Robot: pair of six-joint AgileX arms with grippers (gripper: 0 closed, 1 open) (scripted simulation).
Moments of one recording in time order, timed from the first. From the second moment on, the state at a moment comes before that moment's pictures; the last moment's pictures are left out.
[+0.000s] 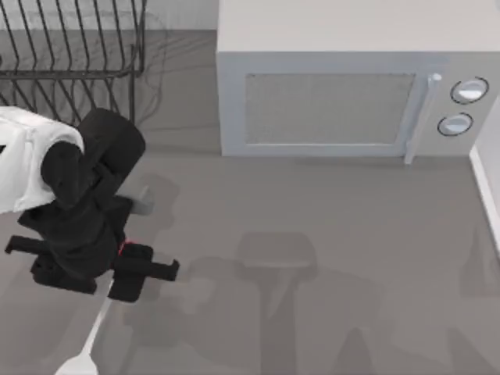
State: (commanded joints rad) left arm -0.45 1.60 0.90 -0.82 -0.01 -0.21; right arm 0.00 0.00 0.00 0.00 0.00 0.00
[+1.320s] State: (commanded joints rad) left arm -0.37 1.38 1.38 -1.34 0.02 -0.18; right arm 0.00 0.00 0.00 0.00 0.00 0.00
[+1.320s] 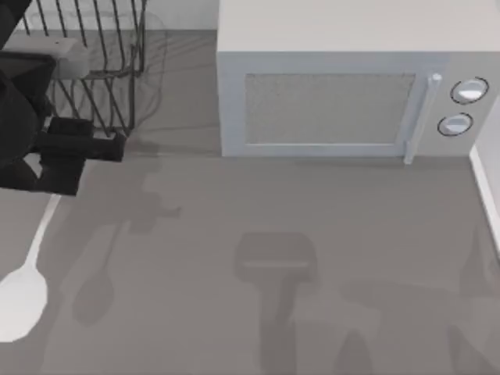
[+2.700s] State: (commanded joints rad) left arm 0.18 0.91 1.12 -0.21 0.20 0.01; right arm 0.00 0.00 0.00 0.00 0.00 0.00
